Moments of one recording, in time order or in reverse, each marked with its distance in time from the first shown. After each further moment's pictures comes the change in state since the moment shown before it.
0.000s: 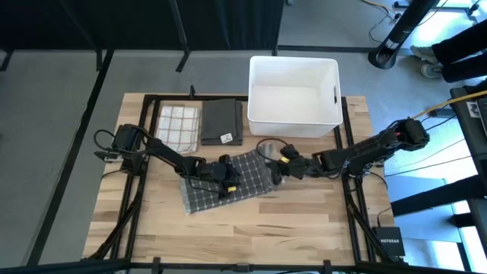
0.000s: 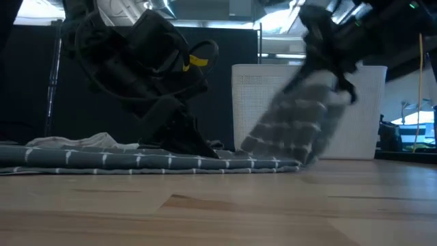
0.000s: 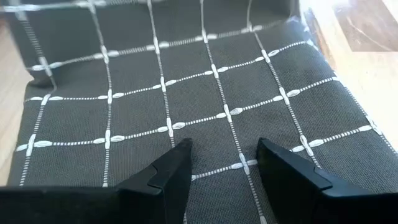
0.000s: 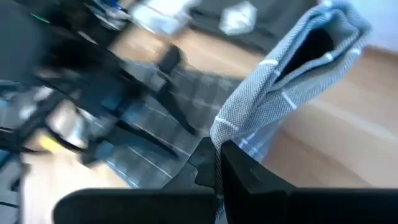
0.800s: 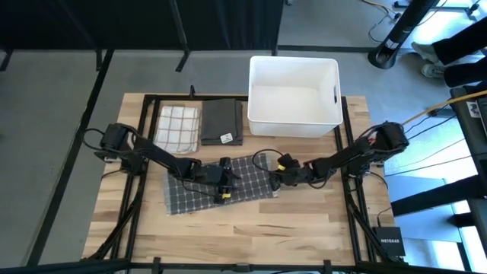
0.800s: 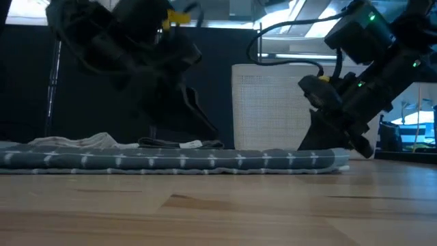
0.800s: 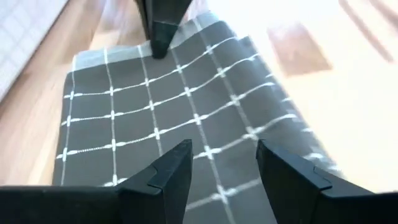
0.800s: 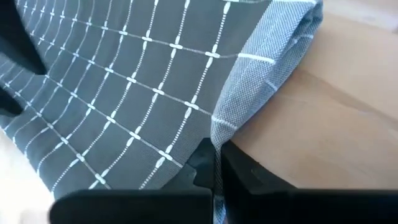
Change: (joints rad) left arm -0.069 -0.124 -0.005 -0.004 -0.003 0.150; right arm 0.000 0.288 -0.123 0.217 -0.066 0.113
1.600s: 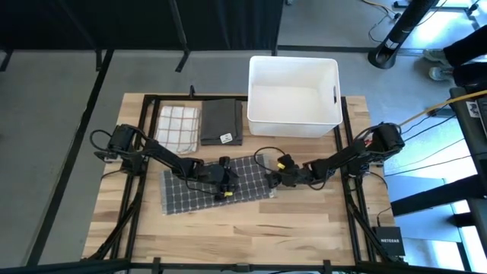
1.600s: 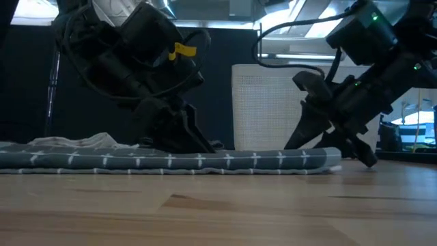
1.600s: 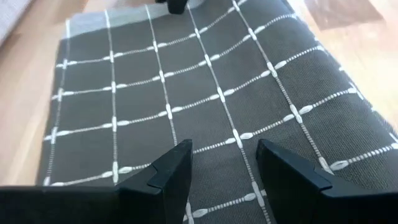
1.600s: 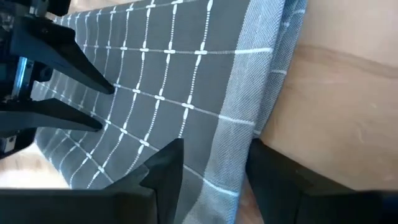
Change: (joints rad) left arm 0.031 0.076 -0.003 0.010 0.000 0.006; right arm 0.000 0.075 -0.026 0.108 -0.018 0.195
